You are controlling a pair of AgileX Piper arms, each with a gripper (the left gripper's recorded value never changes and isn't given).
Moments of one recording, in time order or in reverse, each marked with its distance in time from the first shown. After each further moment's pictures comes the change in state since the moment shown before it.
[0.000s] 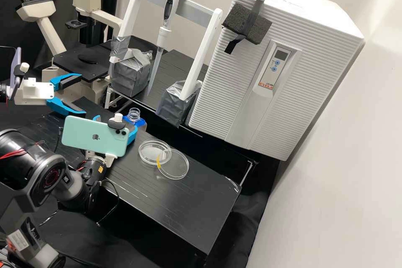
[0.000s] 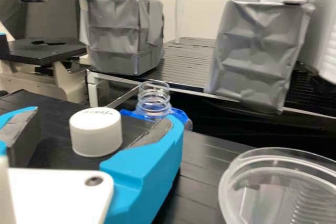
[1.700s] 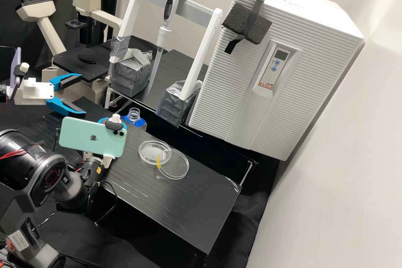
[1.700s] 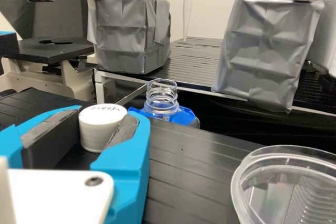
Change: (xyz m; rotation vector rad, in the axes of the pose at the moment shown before) left arm 0.000 0.000 0.000 -0.001 0.001 0.000; right arm -0.002 -0.005 -0.002 0.001 0.015 -0.019
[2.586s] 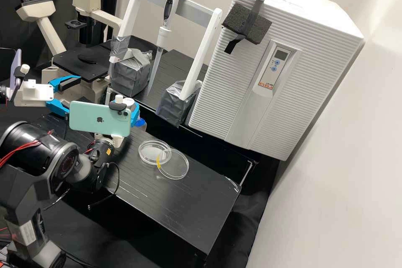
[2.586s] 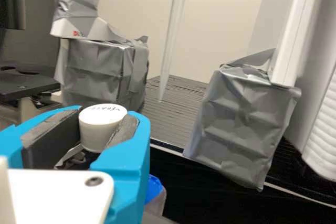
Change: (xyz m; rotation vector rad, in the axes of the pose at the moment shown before) left arm -0.001 -0.005 0.000 -0.011 0.006 -0.016; right arm 0.050 0.025 -0.010 -0.142 0.019 0.135
